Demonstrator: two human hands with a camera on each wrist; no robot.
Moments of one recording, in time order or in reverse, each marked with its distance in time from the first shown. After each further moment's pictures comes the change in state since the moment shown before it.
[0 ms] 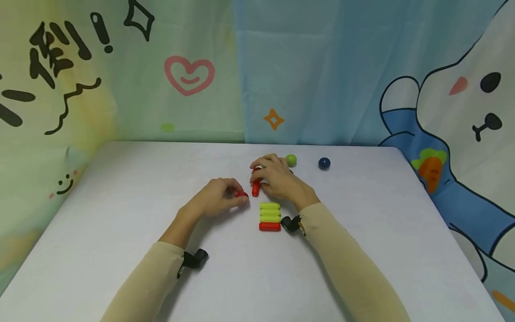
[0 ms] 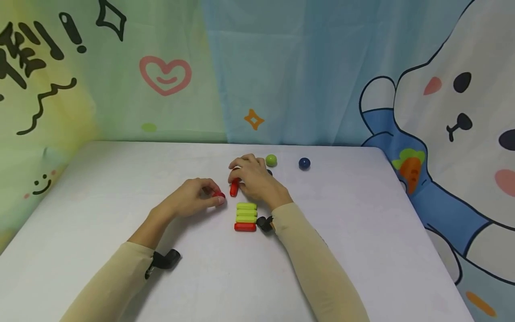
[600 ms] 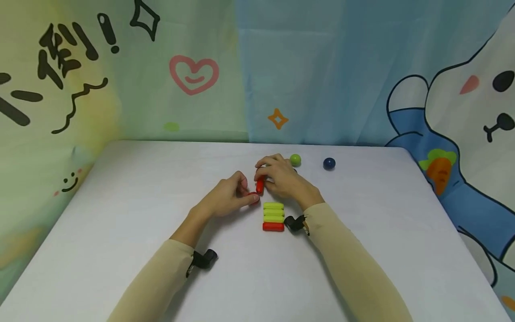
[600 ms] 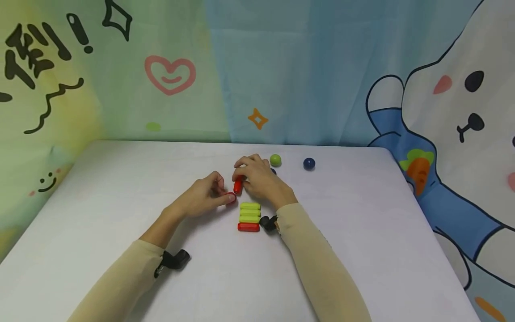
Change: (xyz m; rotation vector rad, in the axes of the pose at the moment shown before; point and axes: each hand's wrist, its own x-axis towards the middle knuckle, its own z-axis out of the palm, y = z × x) left_hand 0.005 0.004 0.010 -0.071 0.039 0.005; right_hand 0.005 0.004 0.002 0.092 0.011 0.030
